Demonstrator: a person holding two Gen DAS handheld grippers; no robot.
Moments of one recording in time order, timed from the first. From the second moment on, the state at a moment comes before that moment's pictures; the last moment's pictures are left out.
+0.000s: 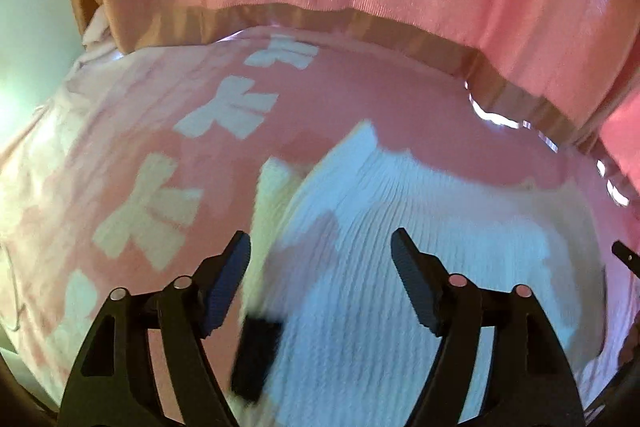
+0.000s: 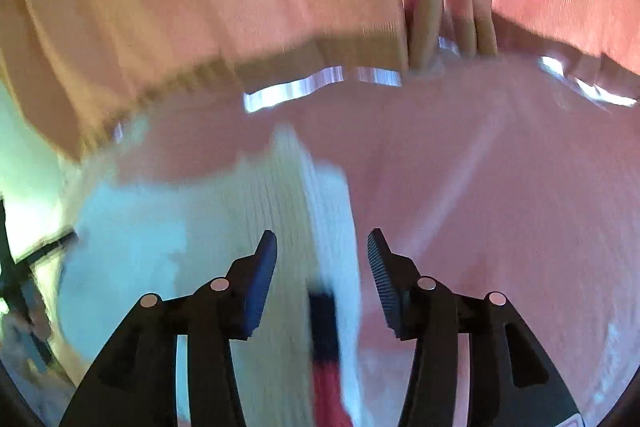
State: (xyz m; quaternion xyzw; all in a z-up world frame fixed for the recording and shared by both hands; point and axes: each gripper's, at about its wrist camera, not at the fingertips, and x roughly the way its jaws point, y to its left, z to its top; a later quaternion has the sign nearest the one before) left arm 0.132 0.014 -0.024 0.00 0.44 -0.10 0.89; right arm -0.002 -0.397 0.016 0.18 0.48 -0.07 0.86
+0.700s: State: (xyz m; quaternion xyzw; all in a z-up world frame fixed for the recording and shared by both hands) left arm 0.039 0.064 -0.048 -0.03 0.50 -0.15 0.85; right arm -0.116 -0.356 0.023 0.15 0.49 -0.03 0.86
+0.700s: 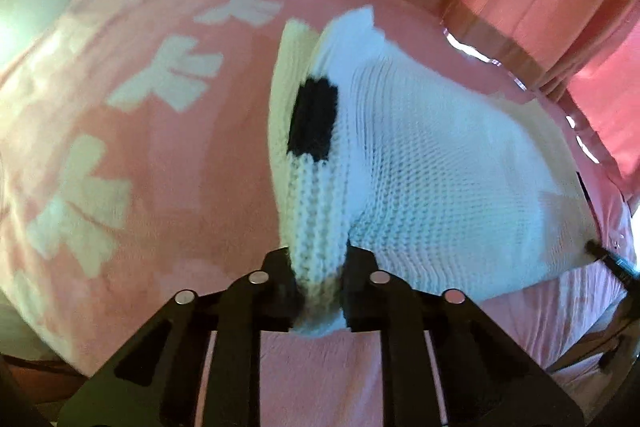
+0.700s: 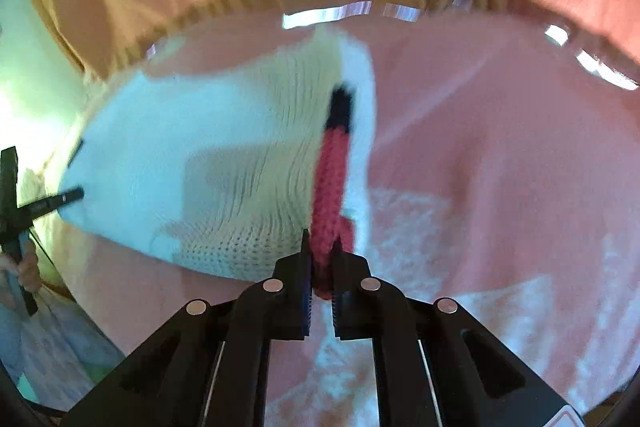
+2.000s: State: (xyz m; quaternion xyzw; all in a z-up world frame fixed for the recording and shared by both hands) left arm 0.168 0.017 -0.047 0.01 0.50 -0.09 0.86; right arm -0.006 -0.393 0.007 0.15 0.50 -0.11 0.85
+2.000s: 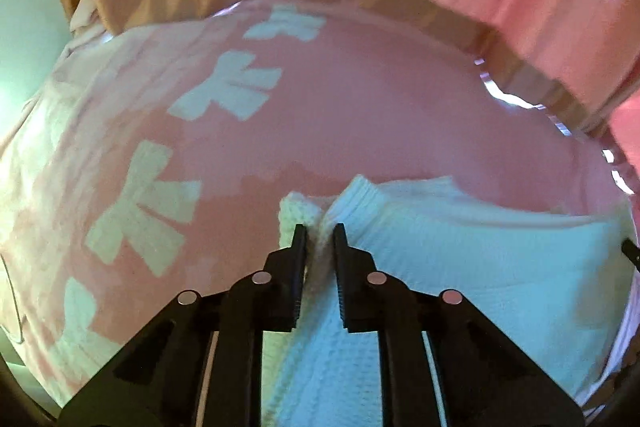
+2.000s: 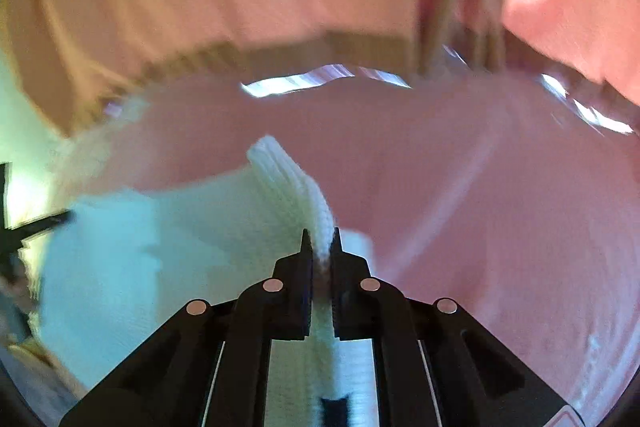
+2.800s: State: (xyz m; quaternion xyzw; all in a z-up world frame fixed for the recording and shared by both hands) left arm 0.120 -0.062 -0.056 0.09 0.50 -0.16 0.85; right arm 0.010 -0.256 -0.002 0.07 0.53 0.07 0.84
